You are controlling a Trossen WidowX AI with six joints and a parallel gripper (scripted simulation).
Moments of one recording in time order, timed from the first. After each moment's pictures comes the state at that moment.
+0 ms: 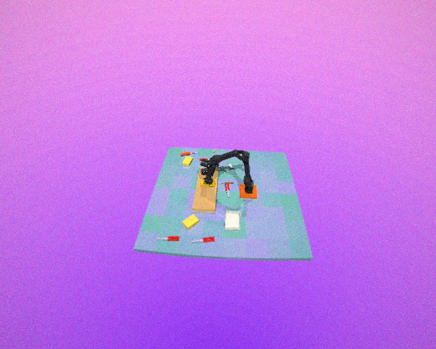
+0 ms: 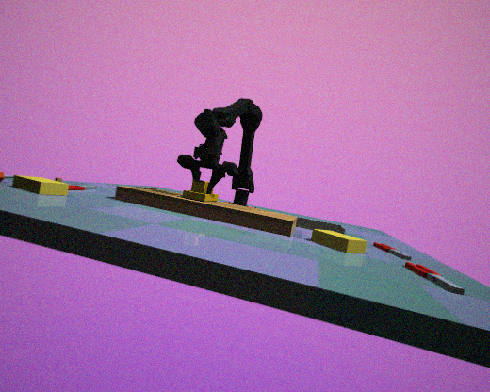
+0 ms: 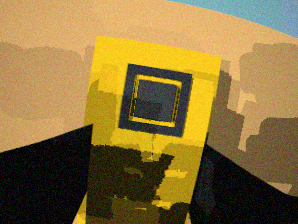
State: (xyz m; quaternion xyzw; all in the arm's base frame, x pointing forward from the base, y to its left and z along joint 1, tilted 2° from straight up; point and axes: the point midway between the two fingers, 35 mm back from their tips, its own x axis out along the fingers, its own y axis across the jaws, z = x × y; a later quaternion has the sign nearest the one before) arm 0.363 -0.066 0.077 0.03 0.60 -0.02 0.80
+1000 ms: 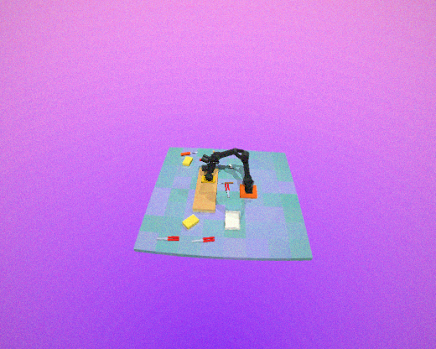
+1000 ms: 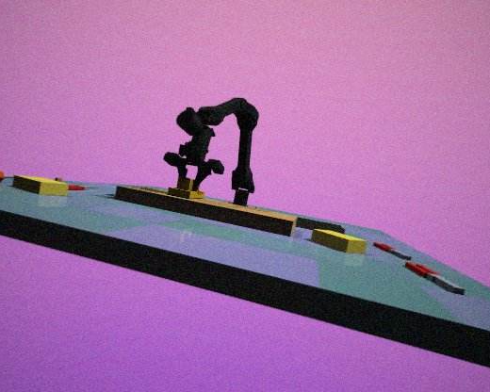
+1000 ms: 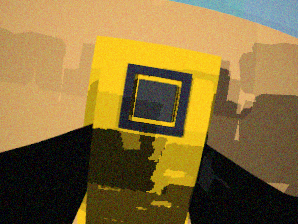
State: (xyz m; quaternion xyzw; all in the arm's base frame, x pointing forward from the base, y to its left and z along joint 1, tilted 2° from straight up) arm 0.359 -0.114 0.076 0.03 0.60 -0.02 0.80
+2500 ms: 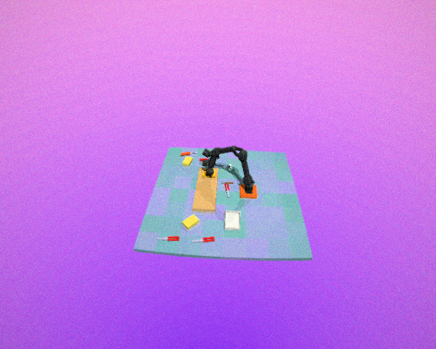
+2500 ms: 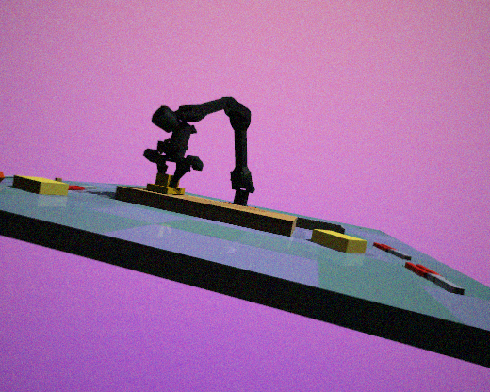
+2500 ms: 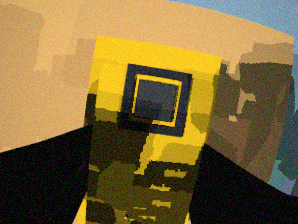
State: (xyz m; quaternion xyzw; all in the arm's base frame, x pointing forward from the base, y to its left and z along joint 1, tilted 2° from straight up) arm 0.354 -0.186 0.076 0.02 0.60 -0.03 0.80
